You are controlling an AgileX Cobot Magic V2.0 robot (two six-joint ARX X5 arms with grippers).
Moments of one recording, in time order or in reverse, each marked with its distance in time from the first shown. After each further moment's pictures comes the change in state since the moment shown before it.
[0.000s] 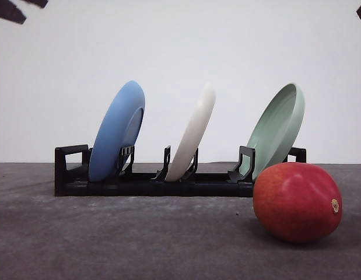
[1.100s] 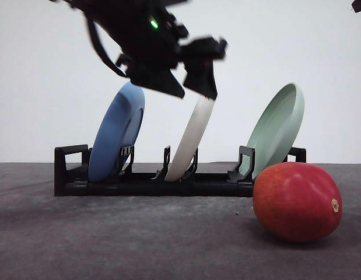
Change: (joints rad) left_arx -0.368 0.958 0.293 0.644 -0.481 -0.077; right_arx 0.000 0.000 0.000 0.020 -0.002 0.001
